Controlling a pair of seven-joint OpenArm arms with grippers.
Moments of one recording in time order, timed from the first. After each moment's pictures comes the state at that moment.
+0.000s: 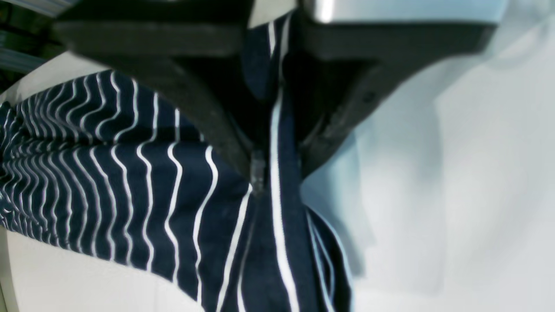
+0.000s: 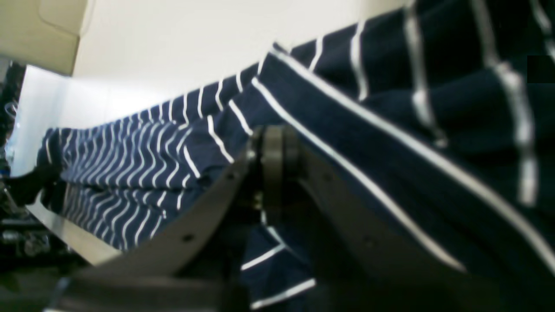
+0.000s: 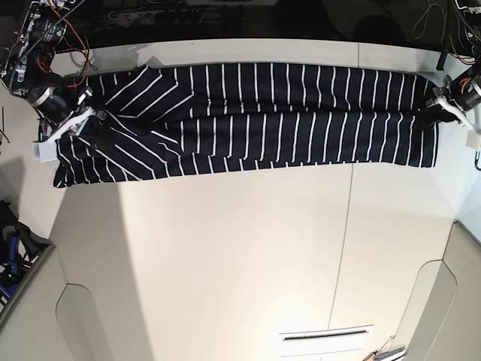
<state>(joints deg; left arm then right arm) 17.0 -29.8 -33.0 75.3 -58.0 -36.3 54.2 -12.9 8.7 31.2 92.8 52.1 32.8 -59.9</state>
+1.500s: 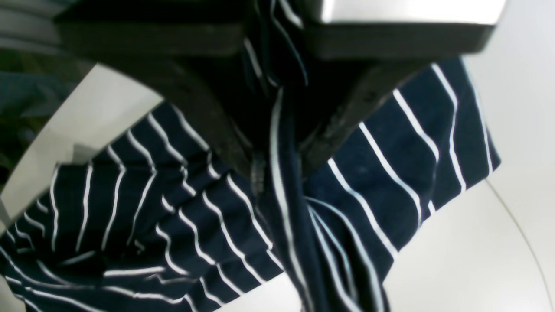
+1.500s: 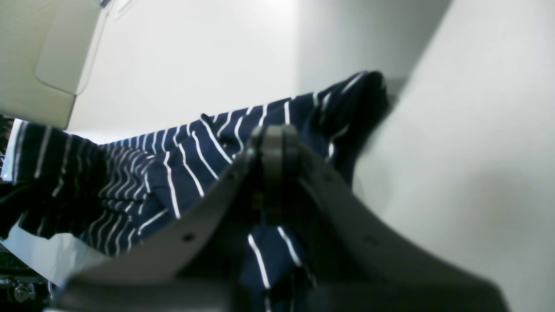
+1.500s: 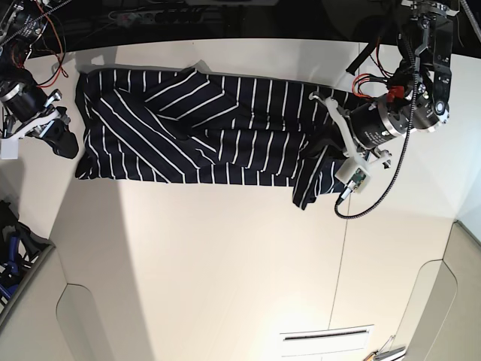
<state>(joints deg) 12.3 -20.9 -1.3 109.9 -34.6 -29.6 49.0 -12.9 8.7 41.1 97.2 54.4 32.8 -62.5</state>
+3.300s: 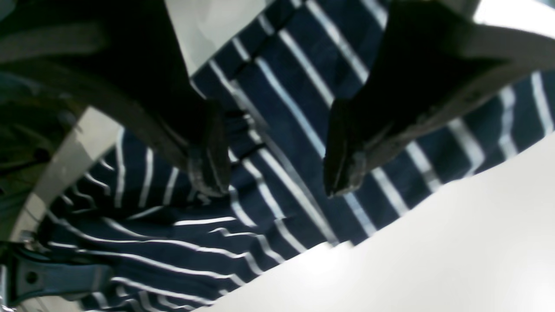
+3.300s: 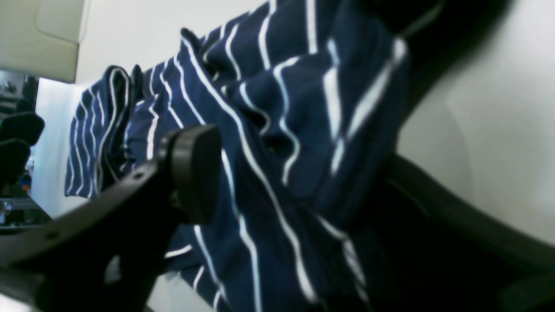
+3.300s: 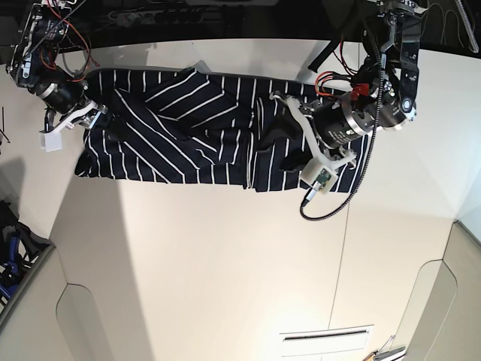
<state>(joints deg) 11.3 -13.0 2.1 109.9 -31.7 -28.6 49.0 -12.7 9.0 29.1 83.7 50.5 33.4 -58.5</state>
